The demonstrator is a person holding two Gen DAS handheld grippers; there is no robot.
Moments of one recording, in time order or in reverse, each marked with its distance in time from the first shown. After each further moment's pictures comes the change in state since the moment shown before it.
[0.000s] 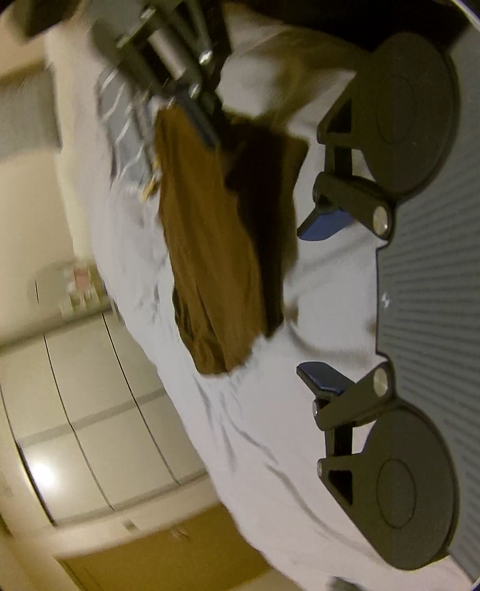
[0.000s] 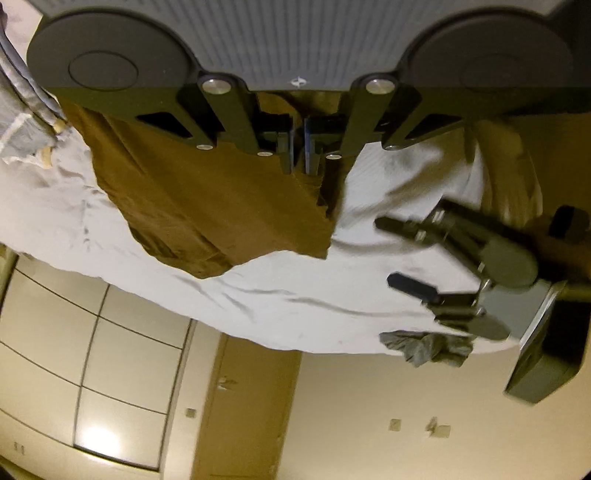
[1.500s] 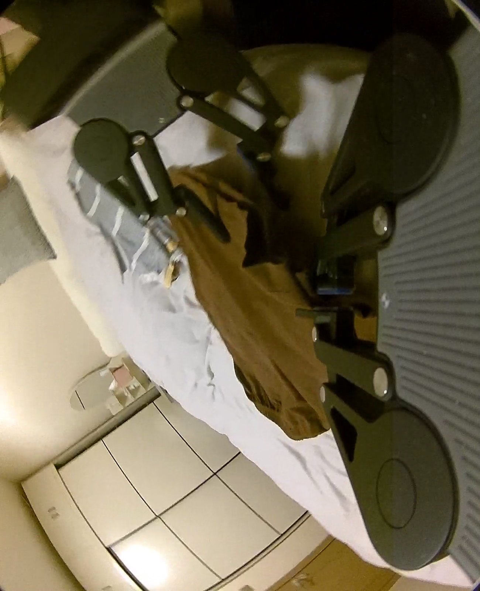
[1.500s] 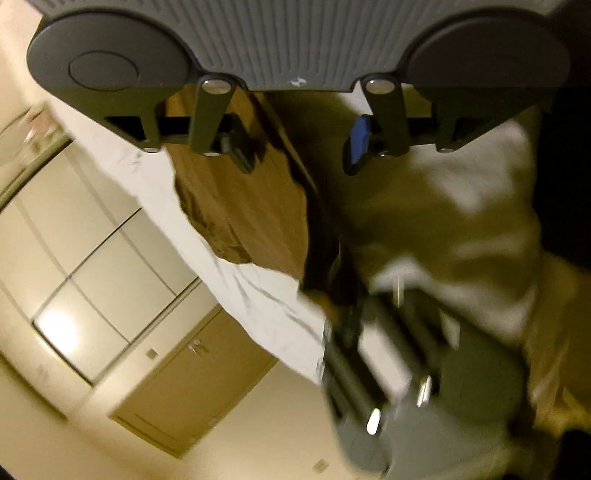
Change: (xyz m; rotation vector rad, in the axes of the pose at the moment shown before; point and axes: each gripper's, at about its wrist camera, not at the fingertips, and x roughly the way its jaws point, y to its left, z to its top) left arm 0.069 -0.026 0.048 0.297 -0.095 -0.152; right arm 0.029 -0.001 -0.039 -0.550 0.031 -0.208
